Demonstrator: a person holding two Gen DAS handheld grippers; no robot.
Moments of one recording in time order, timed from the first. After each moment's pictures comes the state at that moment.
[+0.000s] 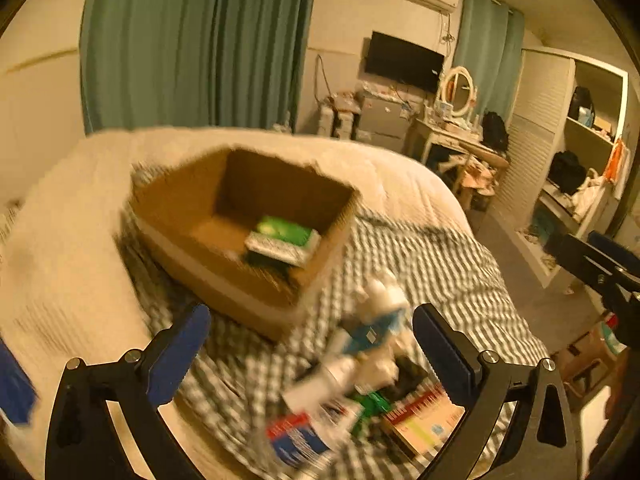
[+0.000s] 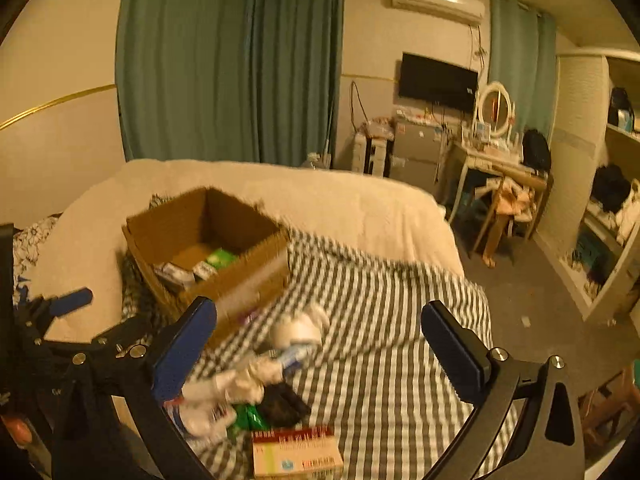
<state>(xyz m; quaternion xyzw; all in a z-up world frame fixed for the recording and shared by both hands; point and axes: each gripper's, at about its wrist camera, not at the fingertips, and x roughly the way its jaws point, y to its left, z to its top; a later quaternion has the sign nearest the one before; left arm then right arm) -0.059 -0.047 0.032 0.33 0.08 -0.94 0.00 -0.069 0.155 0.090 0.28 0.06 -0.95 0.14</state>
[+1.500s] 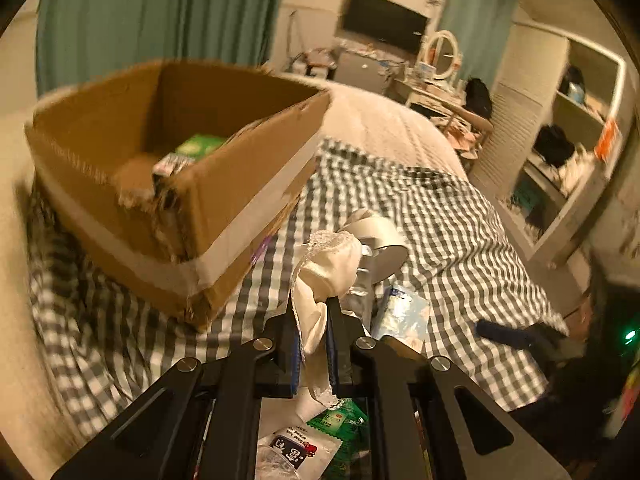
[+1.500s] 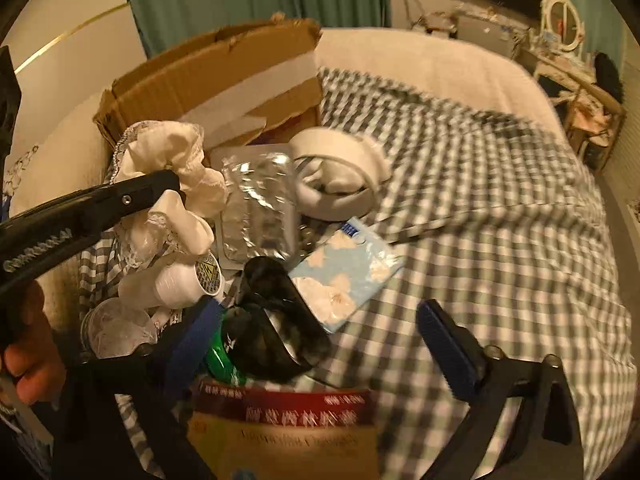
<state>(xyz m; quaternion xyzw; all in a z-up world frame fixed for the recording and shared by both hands) -0.141 -0.022 -0.075 0.39 0.10 -0.91 -0.04 -0.152 0.140 -0.124 0.45 0.06 -0.86 0.24</state>
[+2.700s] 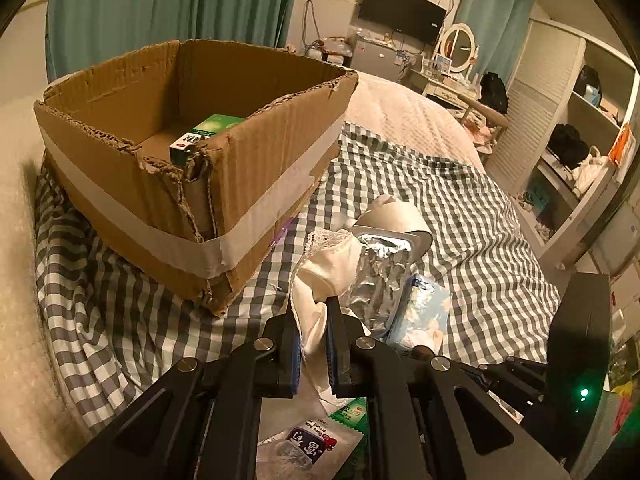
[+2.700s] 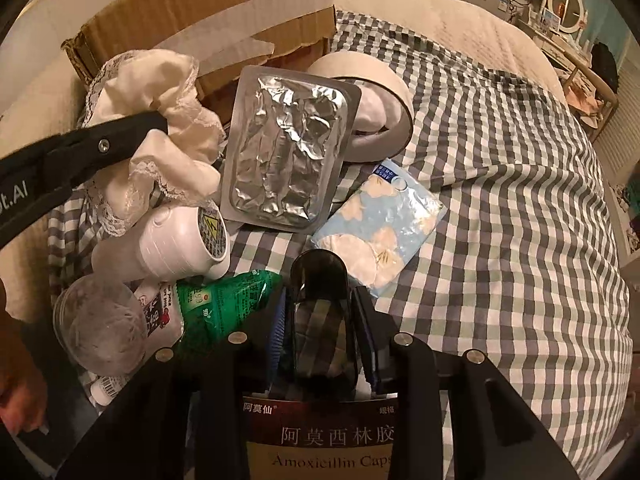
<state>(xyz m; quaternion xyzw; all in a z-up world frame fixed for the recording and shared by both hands) -0.142 -0.027 -0.084 0.41 0.10 -0.91 -0.02 -0.151 0.105 -0.149 0.52 0.10 -0.83 0.18</state>
